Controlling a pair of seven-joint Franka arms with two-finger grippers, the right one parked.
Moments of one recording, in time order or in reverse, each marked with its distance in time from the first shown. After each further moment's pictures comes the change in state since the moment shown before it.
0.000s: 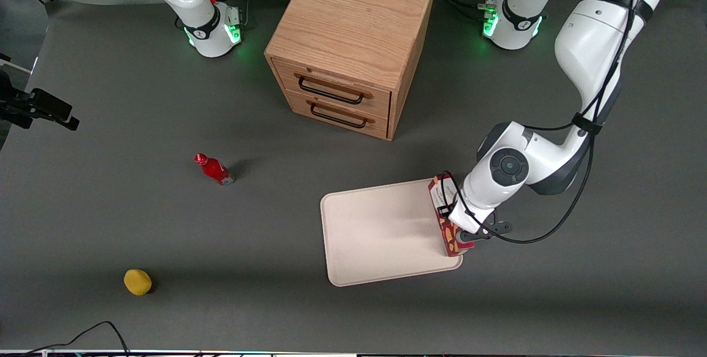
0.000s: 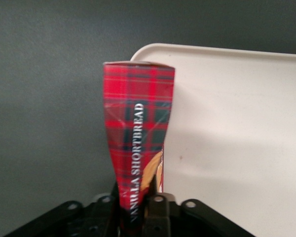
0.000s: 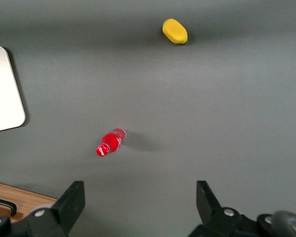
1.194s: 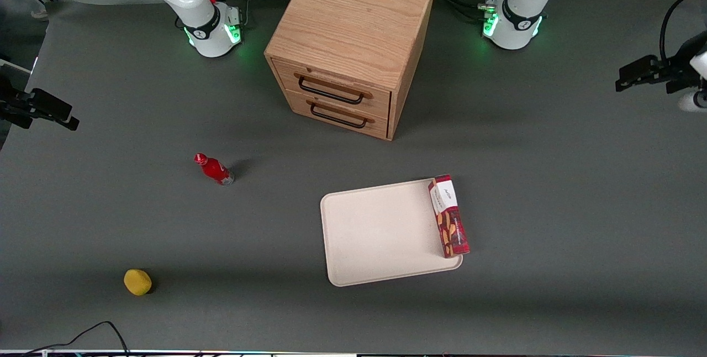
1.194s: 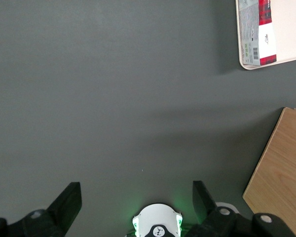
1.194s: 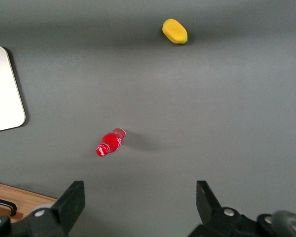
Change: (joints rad) arm 0.061 -0.791 0.447 -0.013 -0.442 -0.924 0.928
